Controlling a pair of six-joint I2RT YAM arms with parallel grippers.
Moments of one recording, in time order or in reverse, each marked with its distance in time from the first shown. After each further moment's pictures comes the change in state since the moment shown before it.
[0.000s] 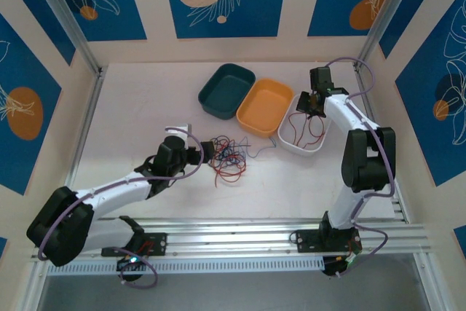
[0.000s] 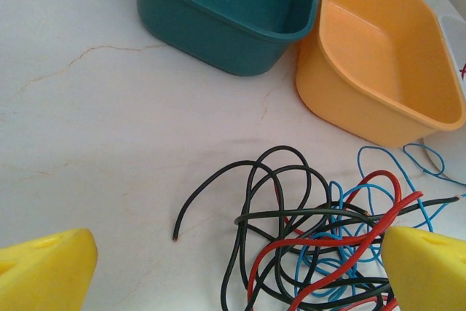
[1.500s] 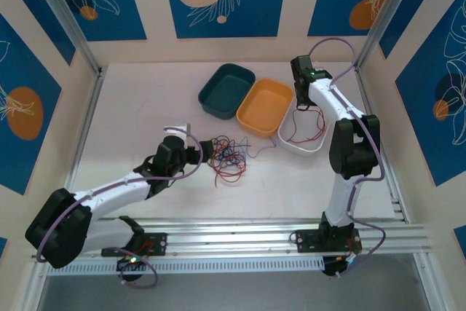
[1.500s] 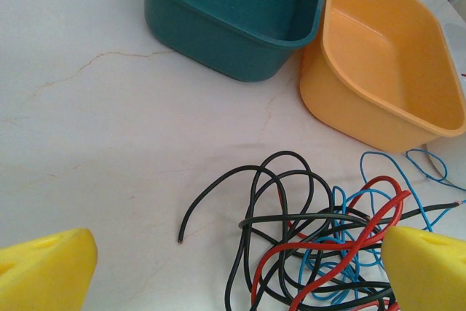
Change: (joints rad) left arm 0.000 -0.018 0.002 -0.015 -0.017 0.000; right arm 0.122 0.161 0.304 -0.285 0.515 -0.097
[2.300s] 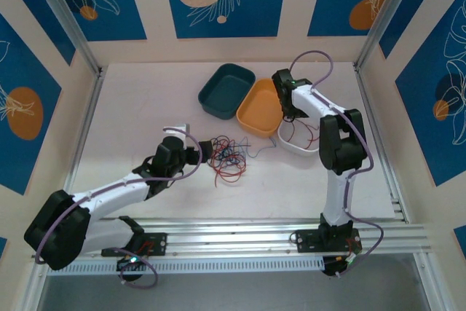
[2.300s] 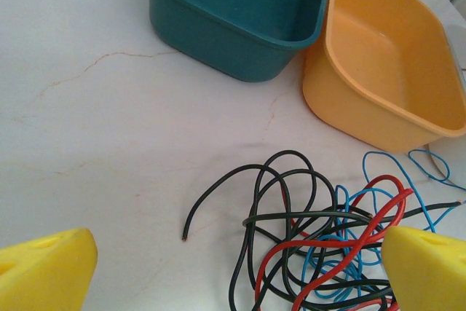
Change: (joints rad) left arm 0.000 -0.016 -0.006 -0.008 -0.008 0.000; right arm 0.097 0.063 -0.067 -0.029 -0.028 0.072
